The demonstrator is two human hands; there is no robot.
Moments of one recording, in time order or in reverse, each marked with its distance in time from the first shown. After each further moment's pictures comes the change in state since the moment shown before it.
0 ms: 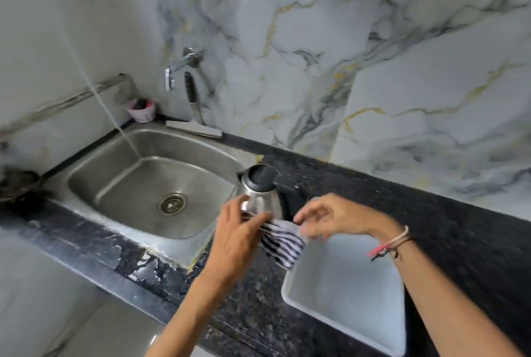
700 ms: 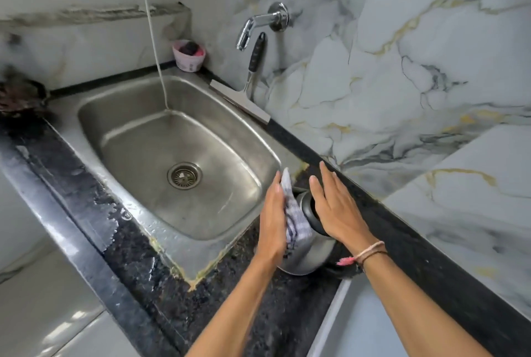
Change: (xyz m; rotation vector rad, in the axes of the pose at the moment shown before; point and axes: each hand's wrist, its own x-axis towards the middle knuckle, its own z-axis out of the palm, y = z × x) left_hand 0.095 -0.068 0.069 -1.423 0.320 -0.746; right_hand 0.203 -0.035 0.028 -0.473 0.427 0.014
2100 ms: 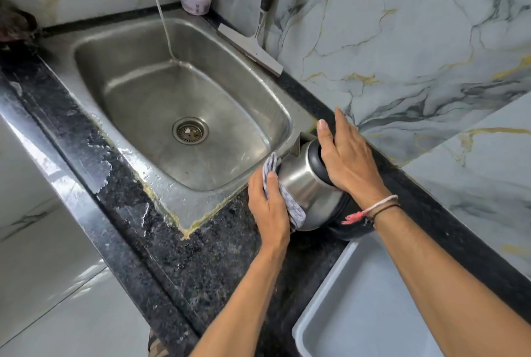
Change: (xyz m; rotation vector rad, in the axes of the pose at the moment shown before) left_hand -0.028 -0.072 0.008 0.092 0.562 0.162; right_hand 0.009 0.005 0.002 -0.012 0.059 -0.060
